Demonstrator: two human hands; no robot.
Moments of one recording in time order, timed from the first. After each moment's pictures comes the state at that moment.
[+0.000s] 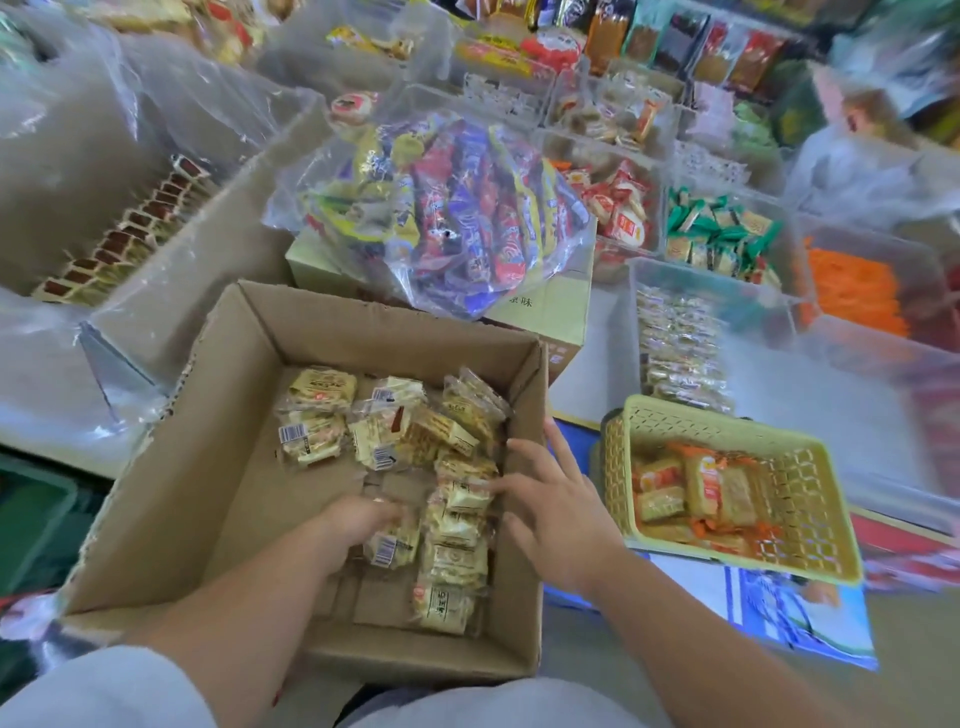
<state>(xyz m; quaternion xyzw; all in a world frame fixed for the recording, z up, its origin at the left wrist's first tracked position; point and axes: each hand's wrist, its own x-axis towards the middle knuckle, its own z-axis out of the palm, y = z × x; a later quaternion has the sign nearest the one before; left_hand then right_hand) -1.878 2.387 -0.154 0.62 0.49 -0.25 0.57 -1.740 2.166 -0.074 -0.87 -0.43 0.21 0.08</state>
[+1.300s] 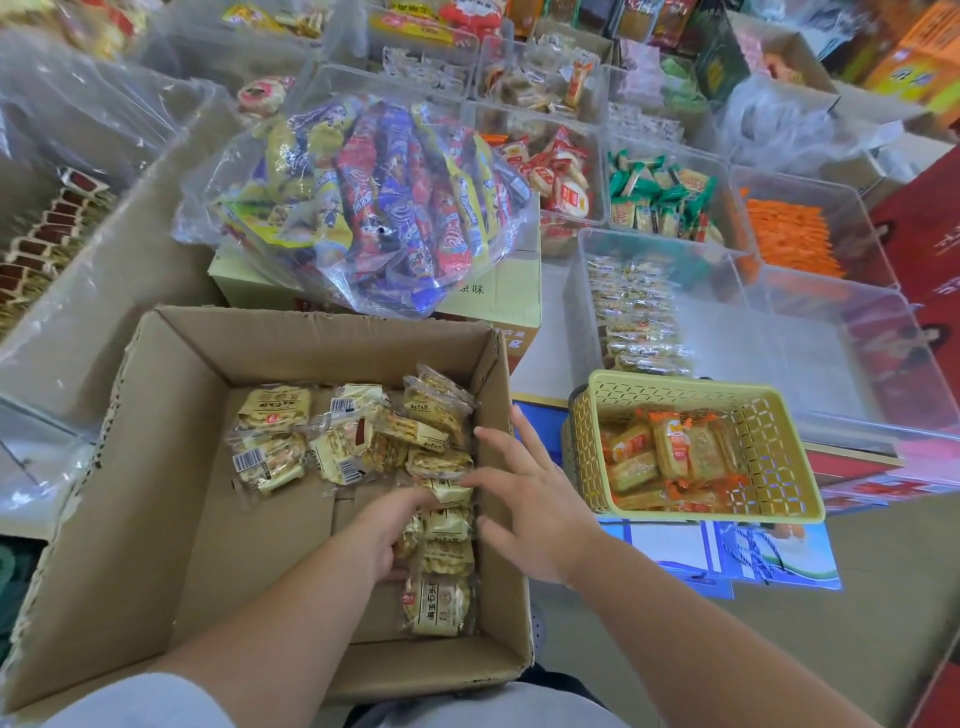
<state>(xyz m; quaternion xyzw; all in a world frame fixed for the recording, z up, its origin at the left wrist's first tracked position) -1.827 2.345 -0.170 0.46 0.54 -0.24 0.67 -1.741 2.166 -0.086 -0.87 -0.42 0.18 0.15</state>
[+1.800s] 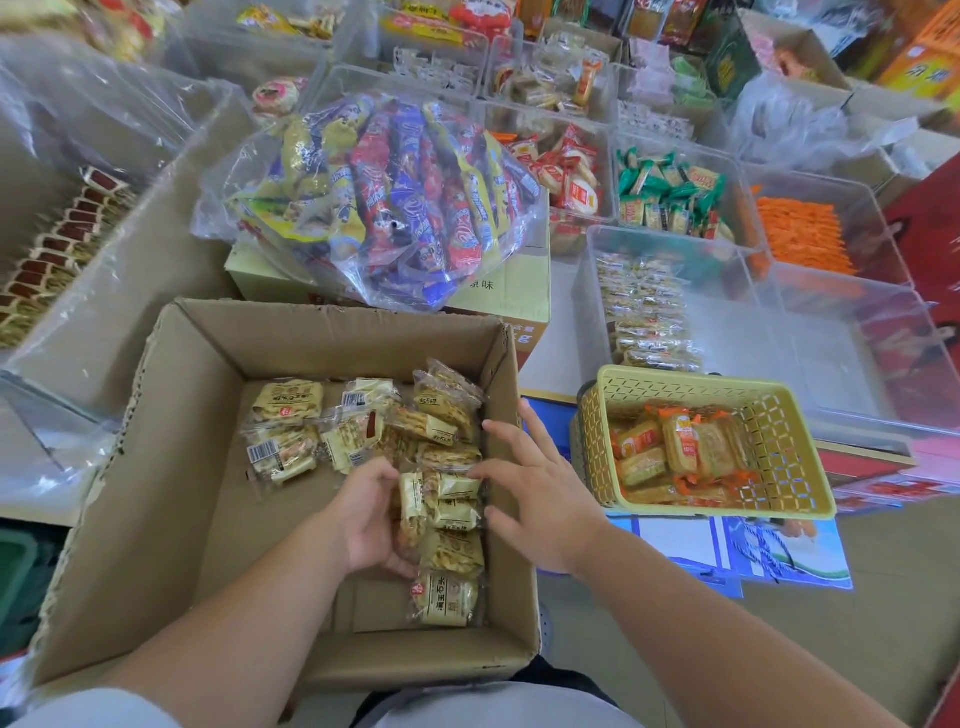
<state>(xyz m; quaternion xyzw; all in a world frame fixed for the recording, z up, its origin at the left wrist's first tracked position) -1.847 2.381 -0.176 0.35 0.44 -0.27 0.78 -1.743 2.168 -0.085 -0.88 -0.42 0.19 0.14</state>
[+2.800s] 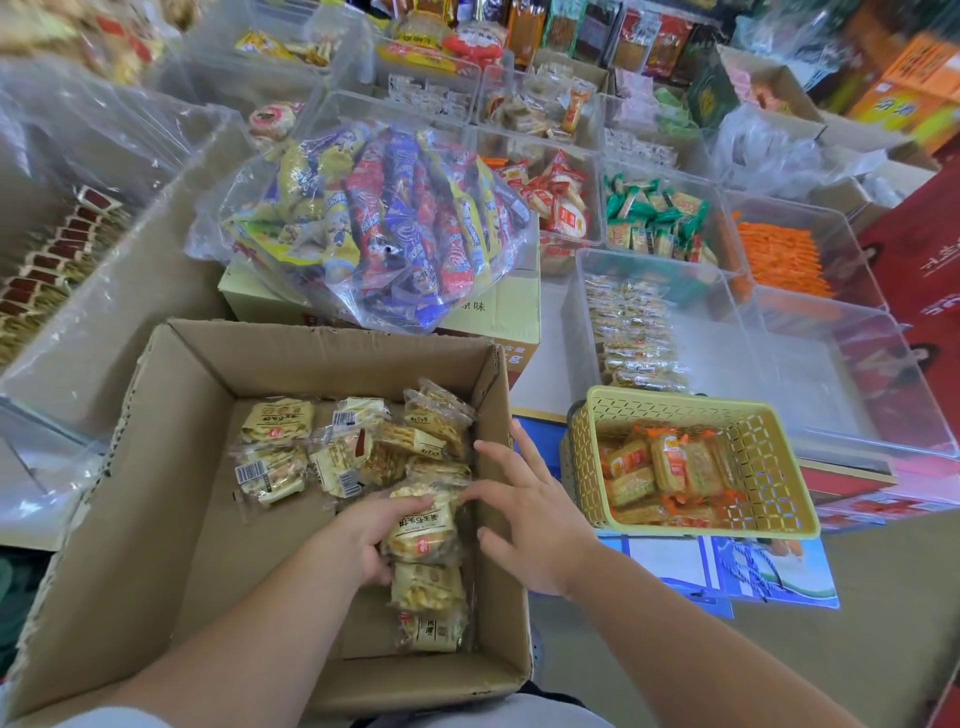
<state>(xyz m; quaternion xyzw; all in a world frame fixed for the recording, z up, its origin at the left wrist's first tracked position) -1.830 2.366 -0.152 0.37 0.48 -0.23 0.76 -1.740 2.166 -0.087 -0.87 -0.43 0.19 0.14</state>
